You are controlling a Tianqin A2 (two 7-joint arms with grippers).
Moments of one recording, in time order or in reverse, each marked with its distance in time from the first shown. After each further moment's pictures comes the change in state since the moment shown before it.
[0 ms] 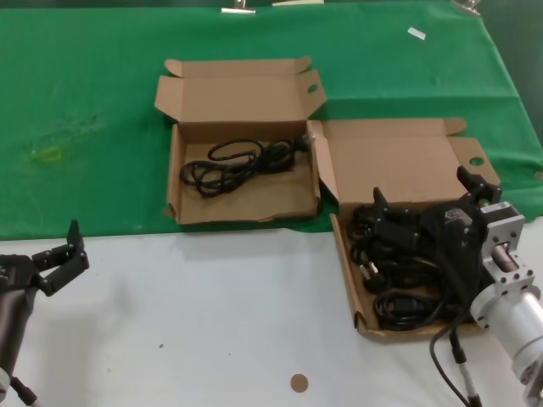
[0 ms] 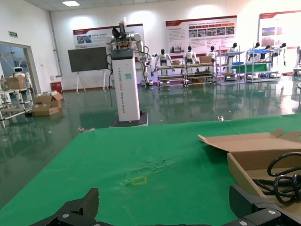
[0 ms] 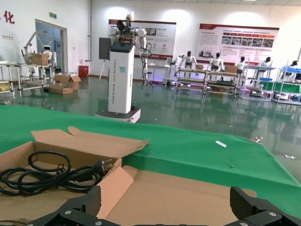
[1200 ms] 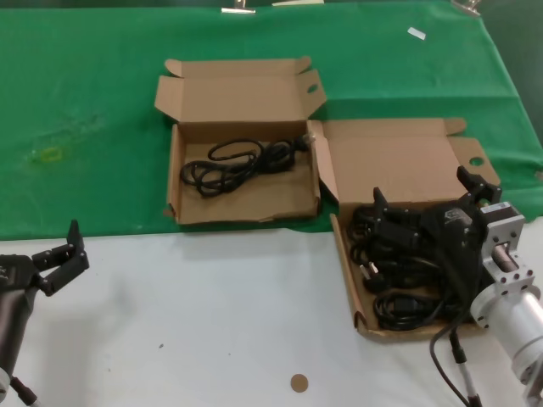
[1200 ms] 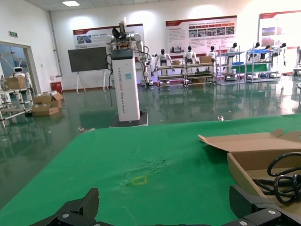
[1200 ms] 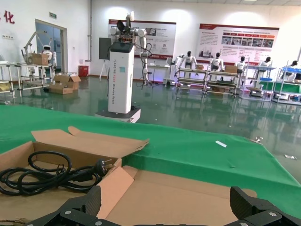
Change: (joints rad) left arm 0.000 0.000 0.000 0.000 0.000 0.000 0.000; right arm 0.000 0.000 0.000 0.000 0.000 0.000 0.000
